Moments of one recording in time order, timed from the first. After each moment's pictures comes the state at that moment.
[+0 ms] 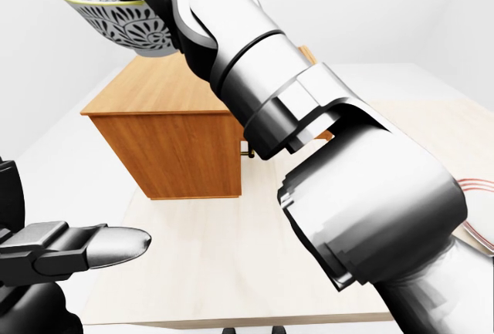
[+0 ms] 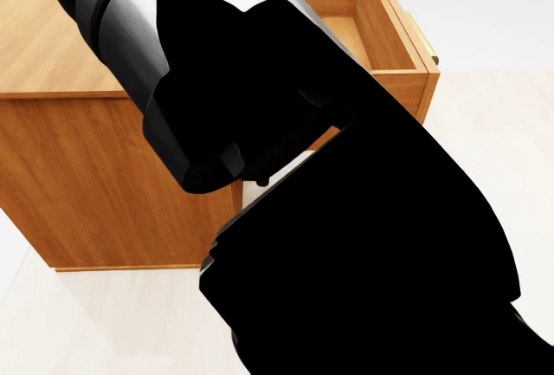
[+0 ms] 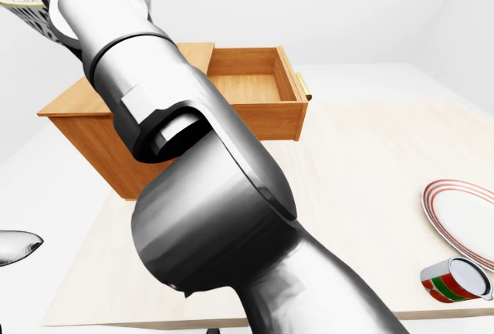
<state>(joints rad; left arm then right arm) -0.09 0.20 0.50 -1.05 -0.42 0.09 -0.06 -2.05 0.18 0.06 1.36 -1.23 0.09 0.33</state>
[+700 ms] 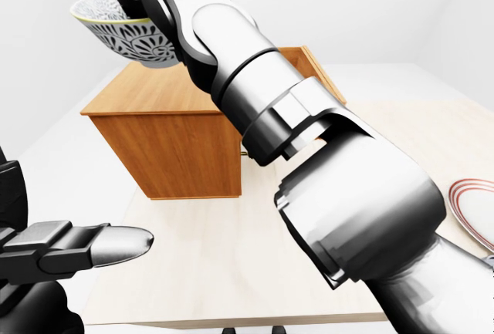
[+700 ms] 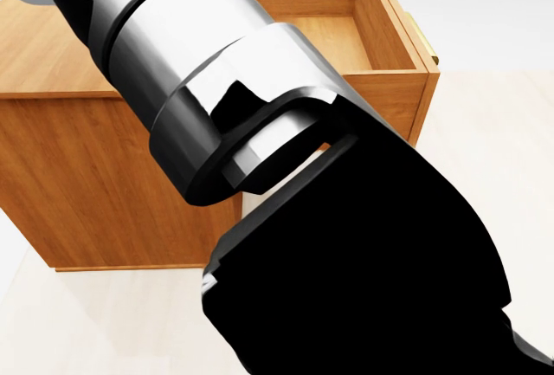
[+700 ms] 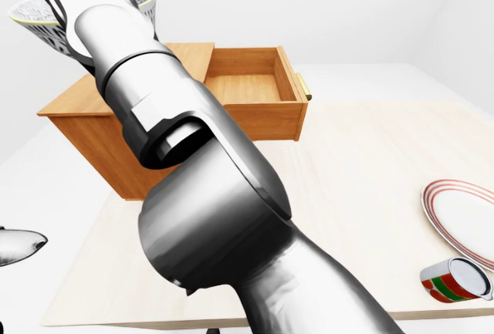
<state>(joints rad) -0.09 0.20 0.49 -1.04 -0.41 0.09 -0.06 -2.01 0.20 0.05 1.36 -1.27 0.09 0.32</state>
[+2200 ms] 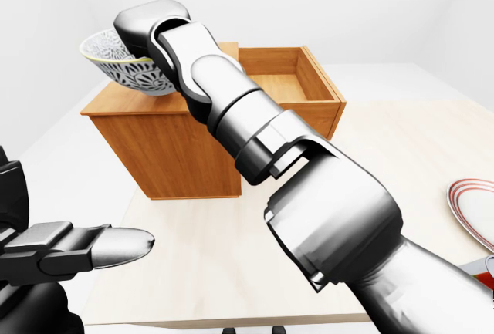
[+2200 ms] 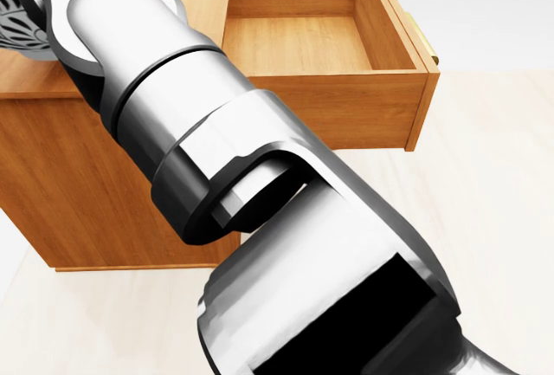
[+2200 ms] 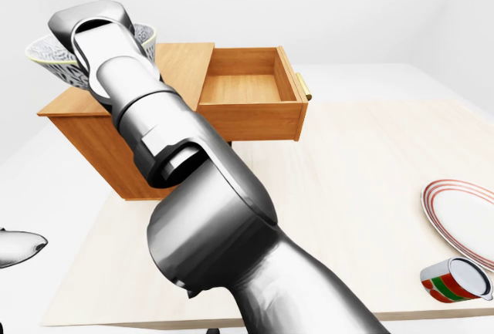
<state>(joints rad) -0.08 0.20 0.49 -1.05 -0.42 0.09 -0.06 -1.90 0.27 0.07 1.35 -1.25 0.09 0.26</state>
